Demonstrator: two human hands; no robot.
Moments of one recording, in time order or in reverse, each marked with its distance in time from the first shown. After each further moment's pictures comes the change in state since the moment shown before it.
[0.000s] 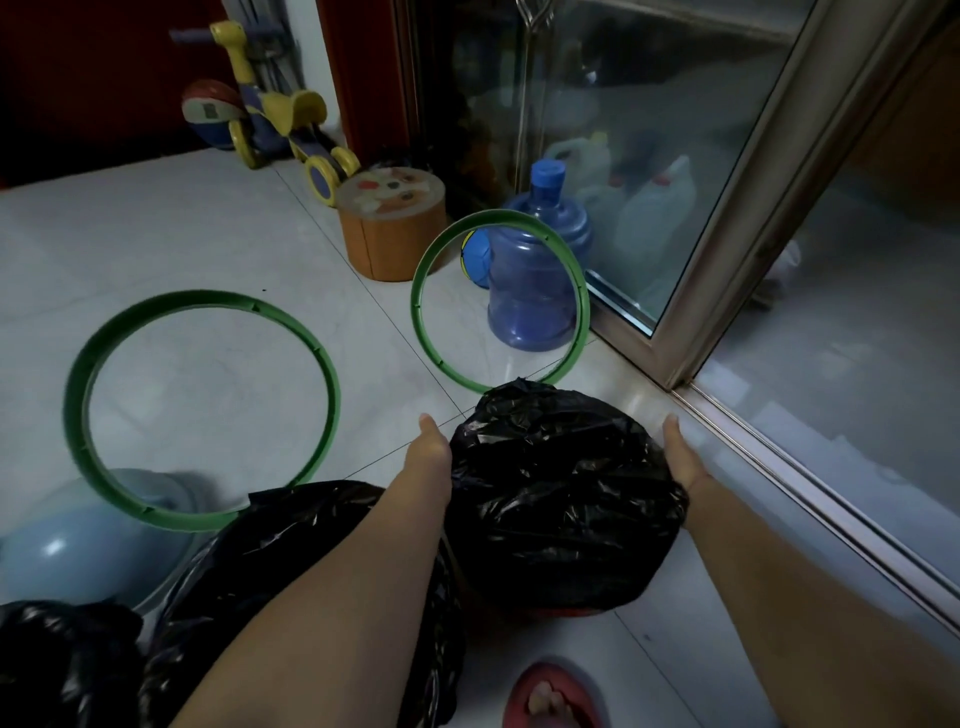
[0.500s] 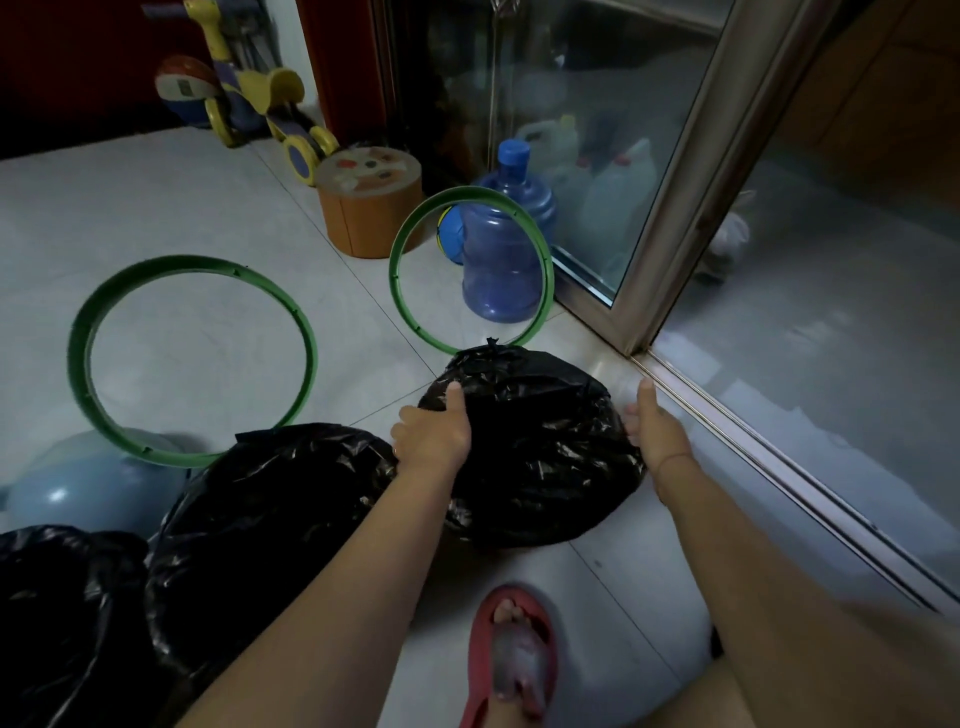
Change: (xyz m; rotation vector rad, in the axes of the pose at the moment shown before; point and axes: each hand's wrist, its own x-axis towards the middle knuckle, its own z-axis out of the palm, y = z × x) left_hand -0.093 -0.030 0.008 0.422 0.154 0.173; right_hand -0.079 0.024 -0.024 -0.275 0.194 -0.358
